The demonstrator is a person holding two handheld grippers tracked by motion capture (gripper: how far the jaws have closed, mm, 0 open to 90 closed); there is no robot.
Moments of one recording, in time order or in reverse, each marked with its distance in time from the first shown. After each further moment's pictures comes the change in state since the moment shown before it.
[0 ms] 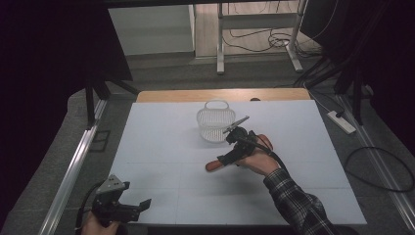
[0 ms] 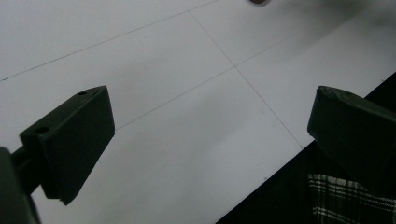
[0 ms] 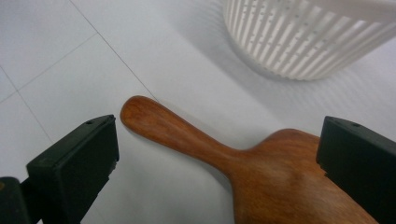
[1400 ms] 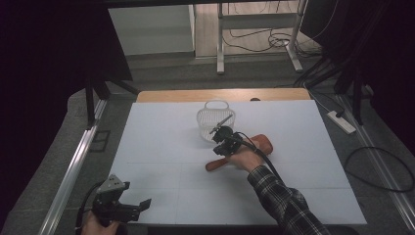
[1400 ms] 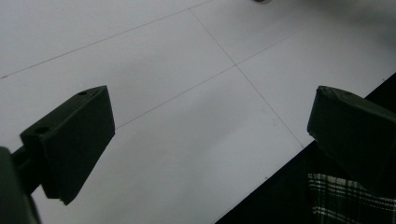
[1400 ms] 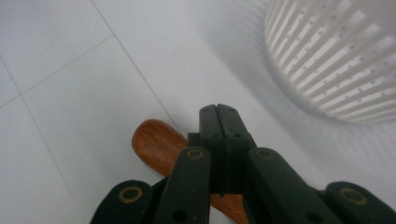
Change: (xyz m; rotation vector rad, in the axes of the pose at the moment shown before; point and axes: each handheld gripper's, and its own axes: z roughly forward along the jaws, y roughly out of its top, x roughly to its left) left arm 0.001 0.000 0.001 0.008 -0.001 -0.004; right arm 0.009 0.023 0.033 0.058 0.069 -0.084
